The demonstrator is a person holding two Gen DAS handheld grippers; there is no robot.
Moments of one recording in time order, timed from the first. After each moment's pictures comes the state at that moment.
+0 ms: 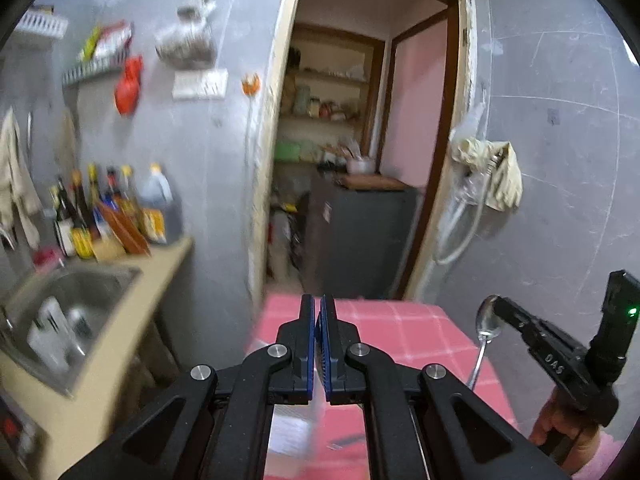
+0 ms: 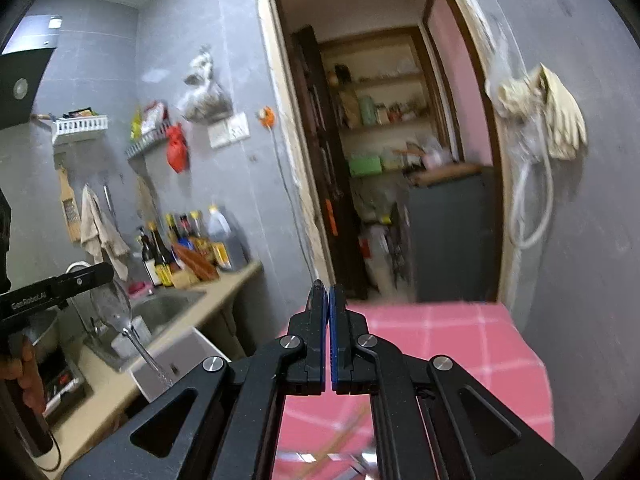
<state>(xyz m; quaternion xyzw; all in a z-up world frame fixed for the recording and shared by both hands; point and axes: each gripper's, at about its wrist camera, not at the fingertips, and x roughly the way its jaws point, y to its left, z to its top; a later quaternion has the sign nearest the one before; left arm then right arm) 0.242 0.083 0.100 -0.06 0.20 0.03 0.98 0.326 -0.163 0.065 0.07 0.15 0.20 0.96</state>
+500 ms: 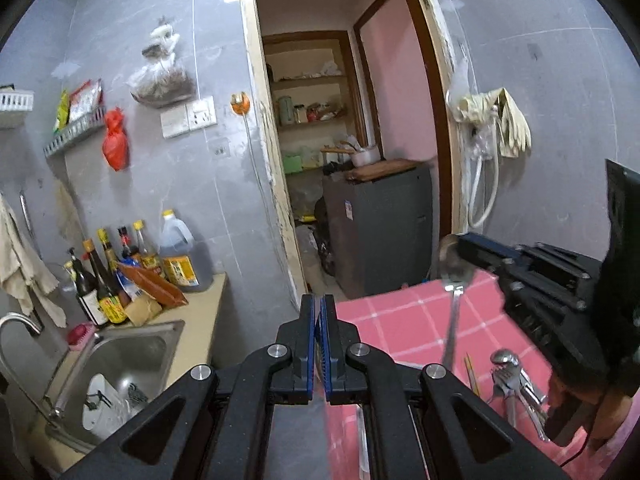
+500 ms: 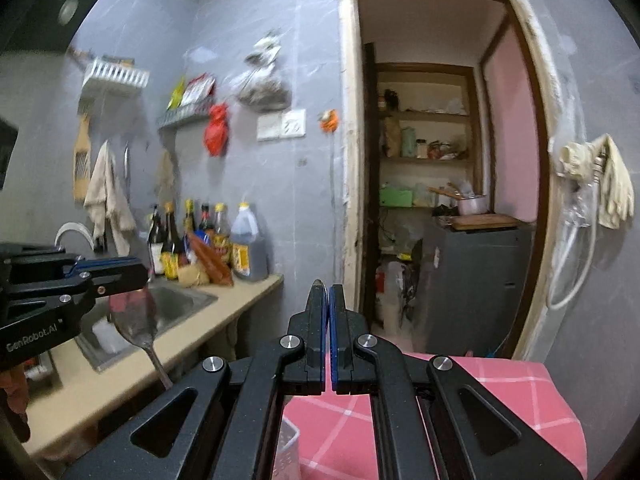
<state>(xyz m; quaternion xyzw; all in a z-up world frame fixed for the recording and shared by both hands) 0.267 0.119 0.074 0.07 0.20 0.03 0.98 0.334 -0.029 0.043 -0.04 0.11 0.22 0.97</state>
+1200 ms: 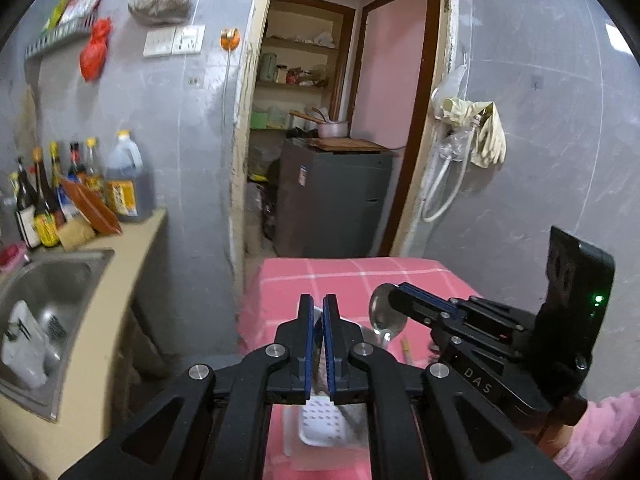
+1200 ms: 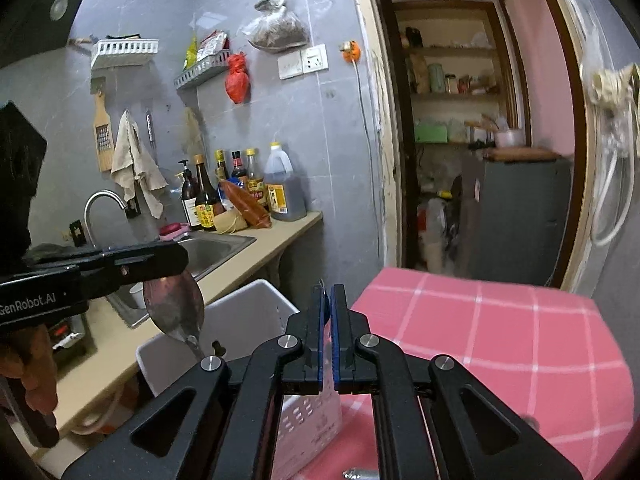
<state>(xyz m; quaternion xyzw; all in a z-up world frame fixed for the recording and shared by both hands) 0.274 0.134 0.027 -0.07 0.25 -0.07 0.96 0.348 -0.050 -0.015 0.01 0.22 0.29 0.93</state>
